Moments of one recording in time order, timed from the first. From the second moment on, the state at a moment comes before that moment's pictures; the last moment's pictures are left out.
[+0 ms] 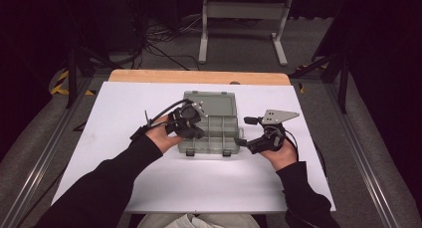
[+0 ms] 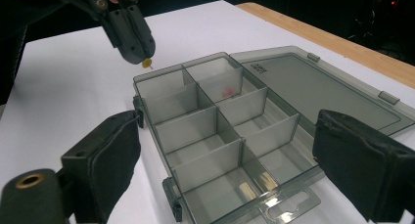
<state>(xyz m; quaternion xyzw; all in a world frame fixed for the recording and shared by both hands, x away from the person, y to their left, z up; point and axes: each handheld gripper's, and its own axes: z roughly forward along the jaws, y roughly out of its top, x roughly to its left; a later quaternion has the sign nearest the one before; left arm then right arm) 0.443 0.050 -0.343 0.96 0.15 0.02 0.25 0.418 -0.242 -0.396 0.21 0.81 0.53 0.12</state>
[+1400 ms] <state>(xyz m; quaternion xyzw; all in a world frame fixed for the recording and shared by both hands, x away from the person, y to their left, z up) 0.508 0.079 -0.360 0.93 0.28 0.07 0.24 0.419 -0.242 -0.397 0.22 0.81 0.53 0.12</state>
